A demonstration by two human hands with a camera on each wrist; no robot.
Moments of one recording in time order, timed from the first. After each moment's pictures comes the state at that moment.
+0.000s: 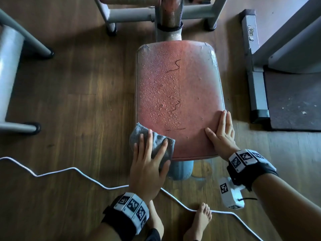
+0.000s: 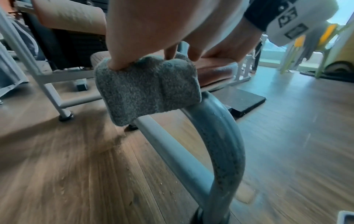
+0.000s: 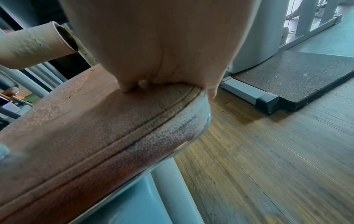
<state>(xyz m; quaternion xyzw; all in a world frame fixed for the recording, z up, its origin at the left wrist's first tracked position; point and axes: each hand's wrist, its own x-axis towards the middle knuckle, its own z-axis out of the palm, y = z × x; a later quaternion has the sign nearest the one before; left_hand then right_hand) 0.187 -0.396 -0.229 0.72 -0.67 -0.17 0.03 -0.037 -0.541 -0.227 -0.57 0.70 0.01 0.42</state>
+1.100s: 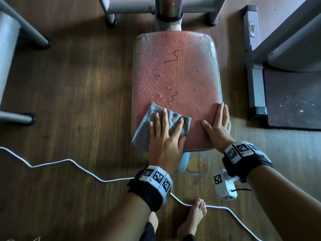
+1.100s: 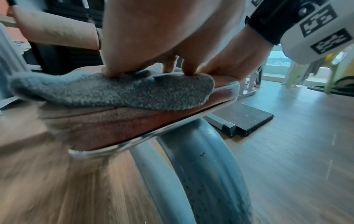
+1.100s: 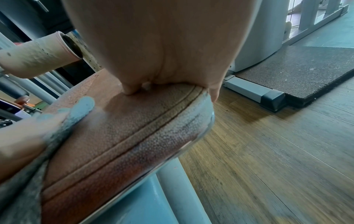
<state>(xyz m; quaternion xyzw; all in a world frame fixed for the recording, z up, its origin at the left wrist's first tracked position) 0.127 -0.450 -0.227 0.74 -0.65 -0.17 0.05 -0.037 -0.540 -0.227 -0.58 0.70 -0.01 0.41</state>
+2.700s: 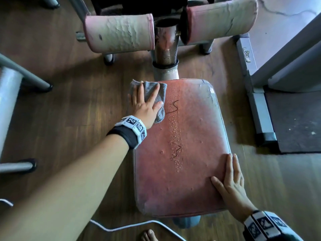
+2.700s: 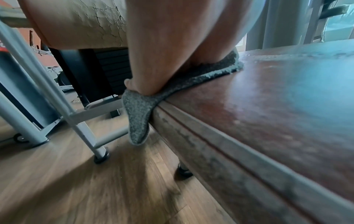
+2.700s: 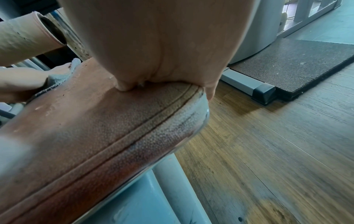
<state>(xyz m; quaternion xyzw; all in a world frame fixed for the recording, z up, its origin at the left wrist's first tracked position) 0.267 -0.711 -0.246 0.73 -0.65 -0.21 0.05 -0.043 -0.539 -0.240 -0.59 0.69 -0.02 0.43</state>
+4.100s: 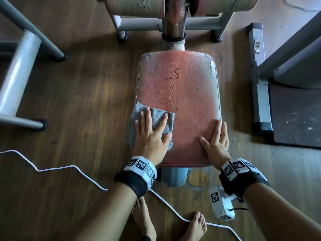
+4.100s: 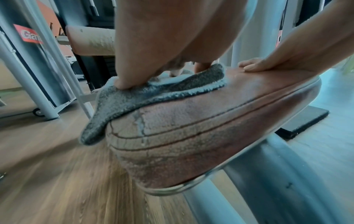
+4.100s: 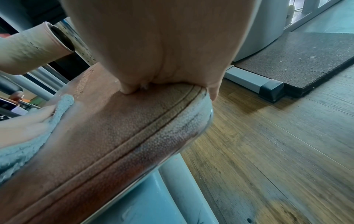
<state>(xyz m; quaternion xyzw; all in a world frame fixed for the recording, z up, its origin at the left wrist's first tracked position) 0.172 -0.493 -0.238 0.77 -0.61 -0.17 0.06 -0.041 -0.544 -0.231 -0.57 0.69 0.00 0.44</state>
